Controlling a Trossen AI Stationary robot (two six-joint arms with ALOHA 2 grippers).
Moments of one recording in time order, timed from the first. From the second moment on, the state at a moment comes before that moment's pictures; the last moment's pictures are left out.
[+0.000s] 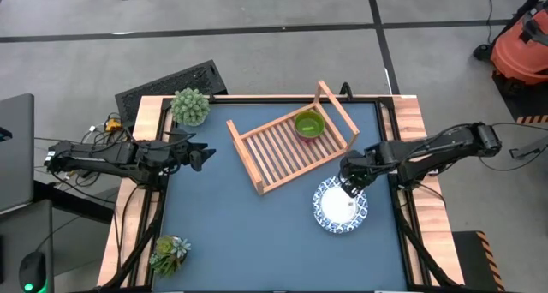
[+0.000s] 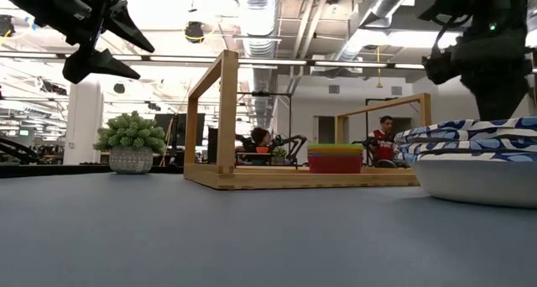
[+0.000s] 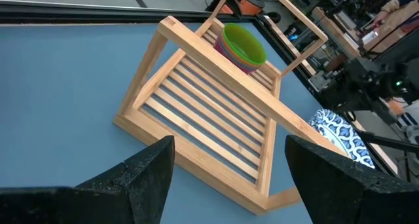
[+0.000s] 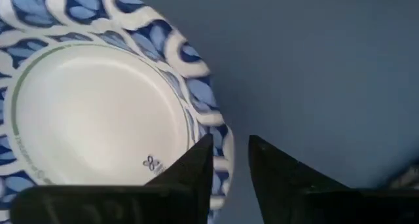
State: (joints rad) left arm -0.06 0.48 0.49 -0.41 -0.51 -0.88; right arm 0.11 1.14 0.77 -1.06 0.02 0.95
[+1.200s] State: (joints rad) left arm -0.06 0.48 0.49 -0.41 -0.50 -0.87; right arm 0.55 1.20 0.76 -1.02 0.00 1.83
